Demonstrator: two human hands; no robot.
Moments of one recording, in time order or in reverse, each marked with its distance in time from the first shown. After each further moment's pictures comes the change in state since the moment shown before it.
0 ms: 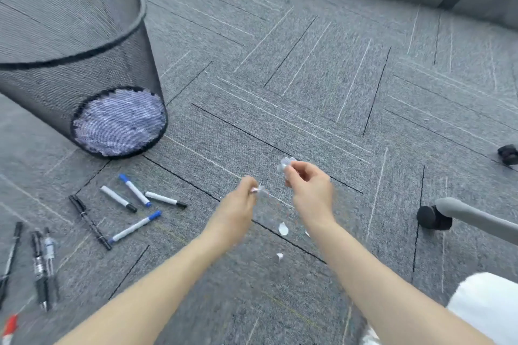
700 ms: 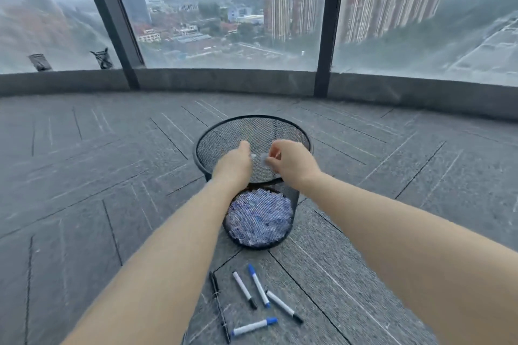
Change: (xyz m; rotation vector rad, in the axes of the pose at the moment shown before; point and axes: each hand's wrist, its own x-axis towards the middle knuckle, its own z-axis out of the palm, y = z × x) left_hand 0.016 -0.005 -0.318 0.513 0.643 -0.310; right_hand 0.042 -0.240 0.232 -0.608 -0.501 -0.760
